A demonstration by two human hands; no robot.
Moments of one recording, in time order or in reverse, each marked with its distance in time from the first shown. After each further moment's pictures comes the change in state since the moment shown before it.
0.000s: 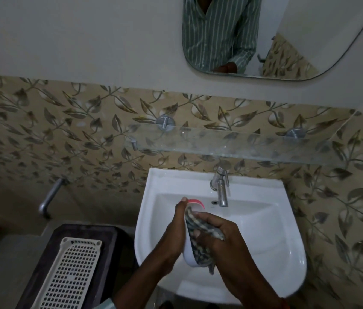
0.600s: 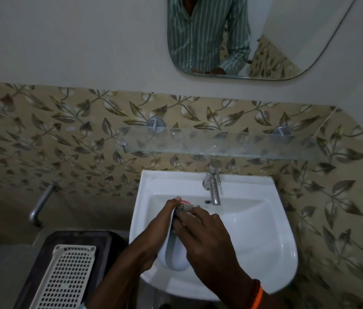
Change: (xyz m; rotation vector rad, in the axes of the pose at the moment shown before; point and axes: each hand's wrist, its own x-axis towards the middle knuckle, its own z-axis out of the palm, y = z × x) left_hand -0.017 0.023 -0.017 0.175 0.021 0.104; right_hand -0.003 0.022 0.010 -1.069 0.162 -0.976
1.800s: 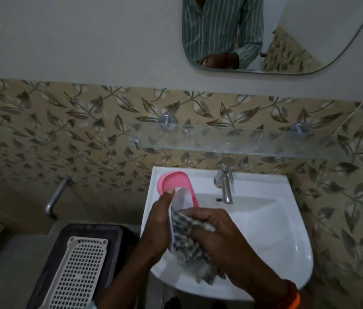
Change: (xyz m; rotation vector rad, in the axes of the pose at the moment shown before) left_hand -0.011 0.010 -0.011 -0.136 0.162 0.217; right_hand 0.046 -0.012 -0.045 1.248 -0.306 0.709
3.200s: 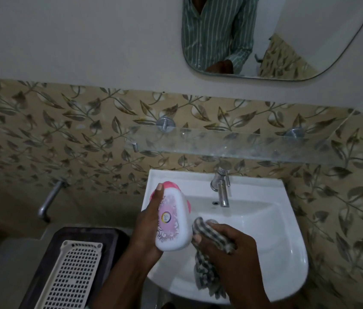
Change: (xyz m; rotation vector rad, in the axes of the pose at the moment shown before) left_hand 0.023 -0.009 -0.014 -0.395 -0.098 -0.234; right_hand -0.025 0.041 -0.002 0.100 0.488 0.031
